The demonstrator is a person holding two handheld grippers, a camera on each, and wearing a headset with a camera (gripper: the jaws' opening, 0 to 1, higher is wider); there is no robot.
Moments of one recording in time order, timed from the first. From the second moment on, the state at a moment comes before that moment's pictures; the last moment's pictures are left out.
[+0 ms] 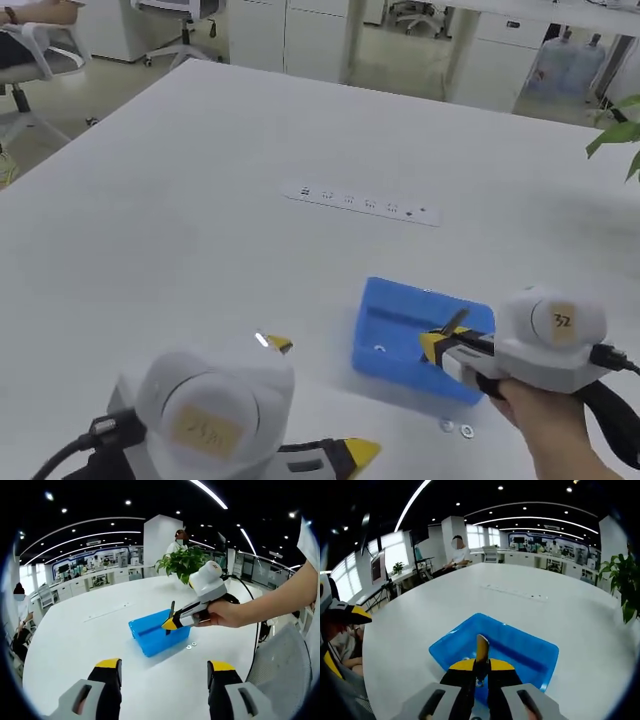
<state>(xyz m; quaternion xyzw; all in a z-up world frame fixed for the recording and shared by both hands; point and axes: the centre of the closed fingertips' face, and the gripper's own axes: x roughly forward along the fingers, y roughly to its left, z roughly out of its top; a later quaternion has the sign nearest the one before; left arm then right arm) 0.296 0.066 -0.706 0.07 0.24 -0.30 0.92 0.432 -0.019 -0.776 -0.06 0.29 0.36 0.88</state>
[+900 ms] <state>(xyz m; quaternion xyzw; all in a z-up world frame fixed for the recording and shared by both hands) 0.296 0.064 -0.703 0.05 0.24 -0.29 0.93 0.375 -0.045 -0.701 -0.04 0.23 0.36 0.90</state>
